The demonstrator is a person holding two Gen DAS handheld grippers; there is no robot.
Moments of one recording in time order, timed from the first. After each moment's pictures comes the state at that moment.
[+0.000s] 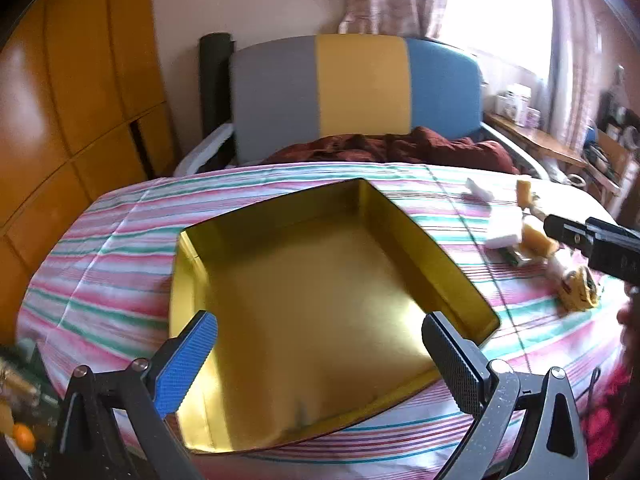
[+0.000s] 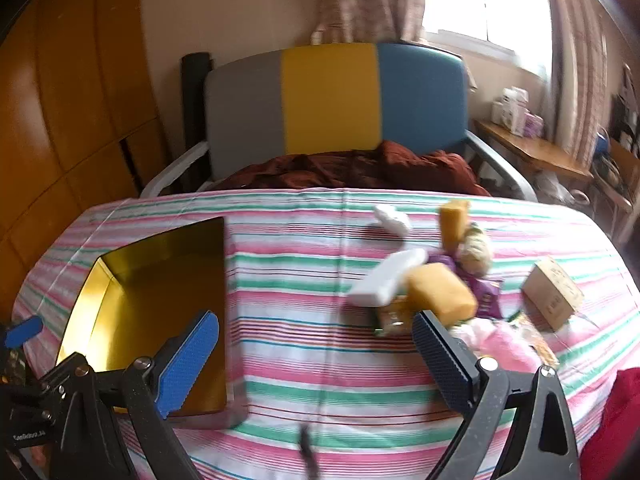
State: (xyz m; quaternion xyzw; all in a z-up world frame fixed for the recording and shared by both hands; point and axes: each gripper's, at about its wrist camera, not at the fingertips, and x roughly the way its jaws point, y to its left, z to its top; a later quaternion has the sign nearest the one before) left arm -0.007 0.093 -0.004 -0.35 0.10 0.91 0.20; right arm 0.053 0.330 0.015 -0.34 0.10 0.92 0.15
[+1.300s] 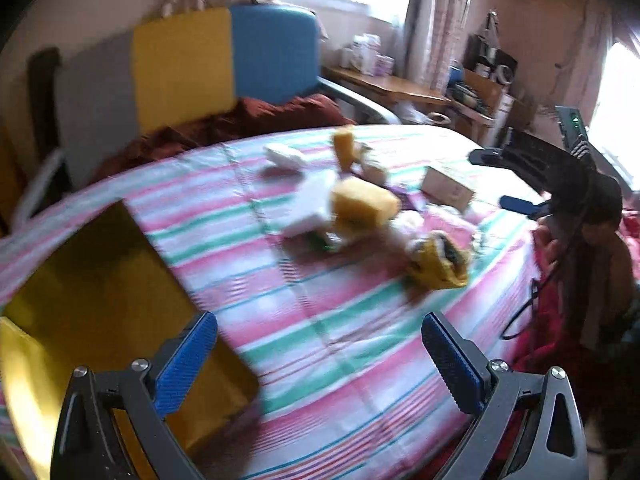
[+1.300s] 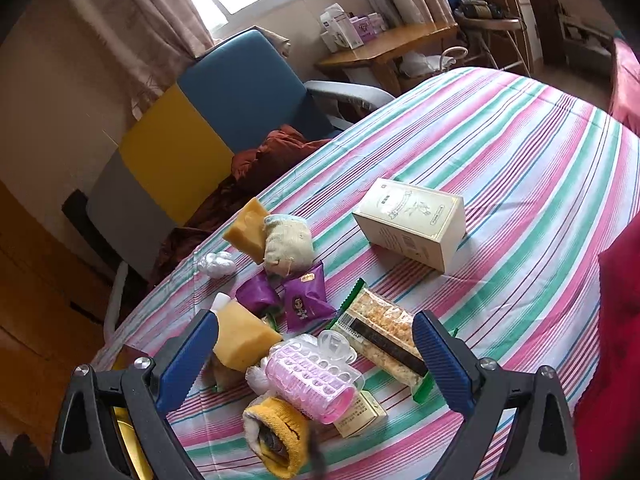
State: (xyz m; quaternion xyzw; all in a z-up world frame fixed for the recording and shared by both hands) left arm 0.016 0.264 -0.025 -0.40 0.14 0.79 0.45; right arm 0.148 0.547 -0.021 -0.27 0.39 0.84 0.27
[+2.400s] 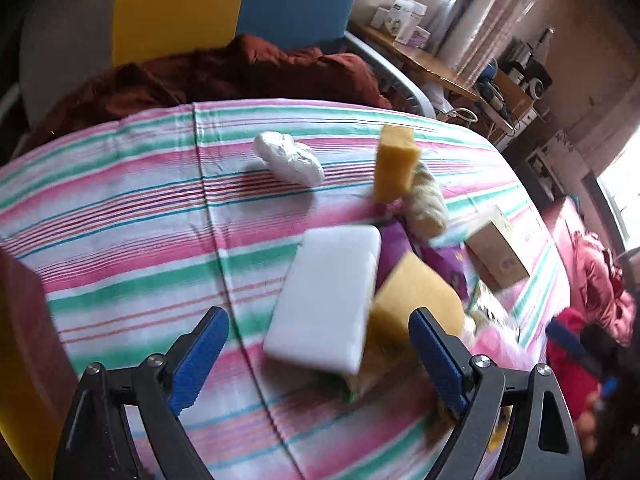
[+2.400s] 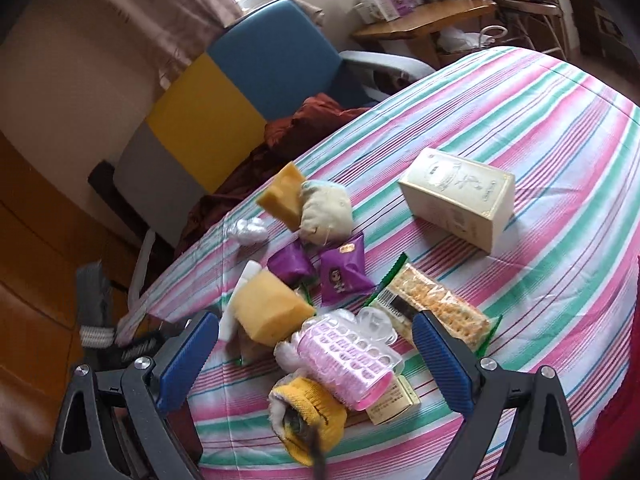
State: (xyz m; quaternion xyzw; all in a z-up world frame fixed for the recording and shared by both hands) left arm -0.123 0.390 -0.077 -0.52 0.09 0.73 0.43; right arm 0.127 0.537 -0.029 -0.31 0.39 0.84 0.20
